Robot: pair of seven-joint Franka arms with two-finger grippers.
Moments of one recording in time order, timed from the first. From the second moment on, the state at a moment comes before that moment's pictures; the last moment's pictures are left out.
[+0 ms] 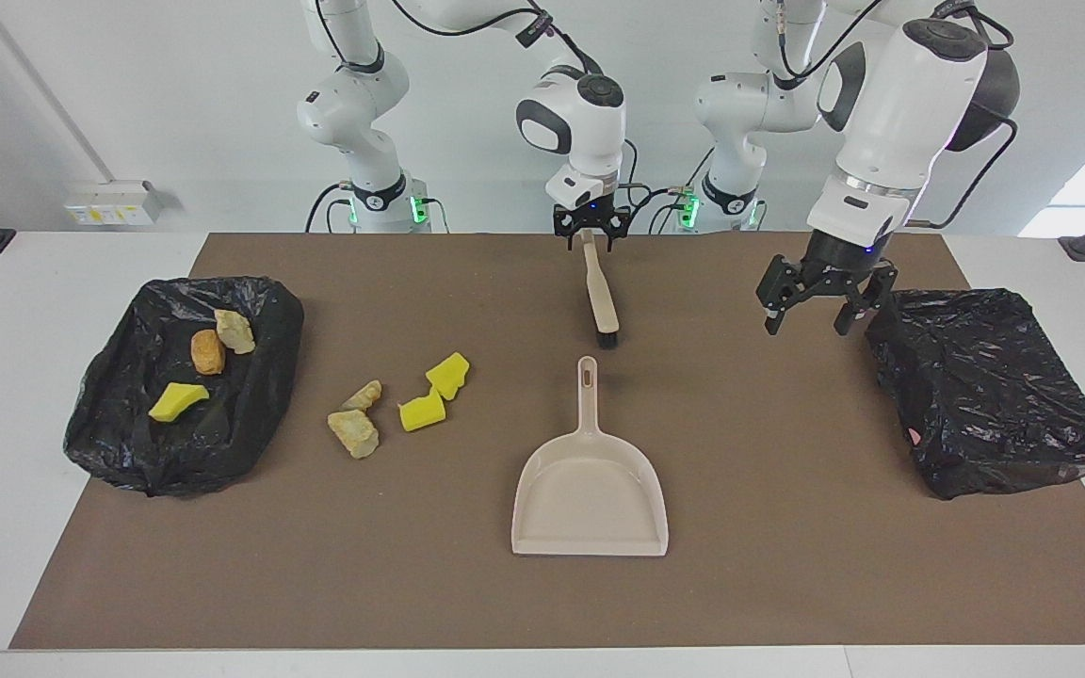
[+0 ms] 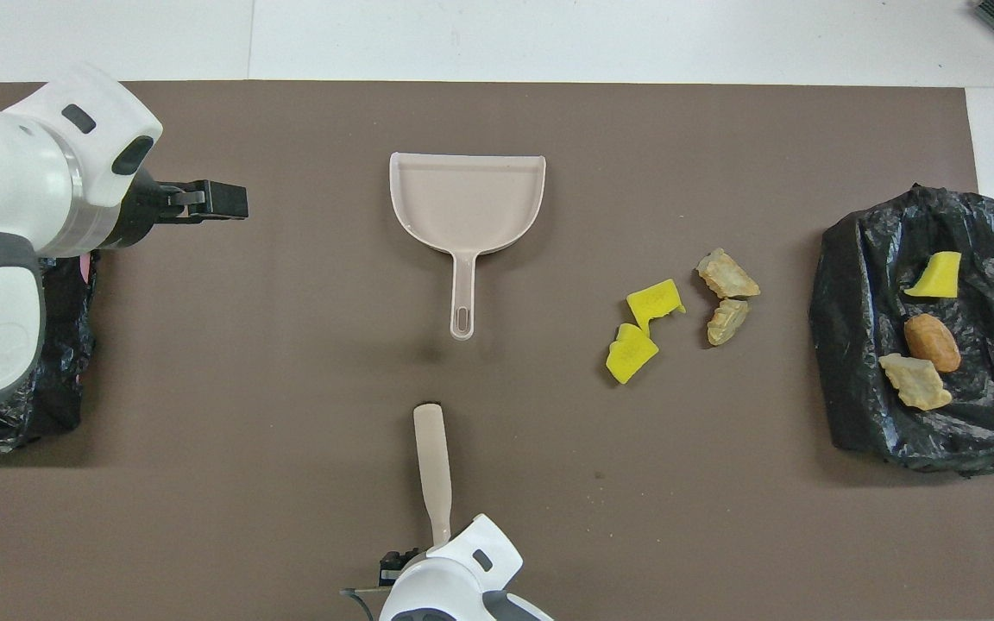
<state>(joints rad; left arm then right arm) -0.14 0.05 -0.11 -1.69 -0.02 2.01 -0.23 0.96 0.06 0.07 -2.25 0.05 2.31 1.07</state>
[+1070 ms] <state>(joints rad) -0.23 0.17 -0.11 -1.70 -0.02 2.18 -0.37 0.91 0.01 0.05 -2.22 0.07 2.16 1.06</state>
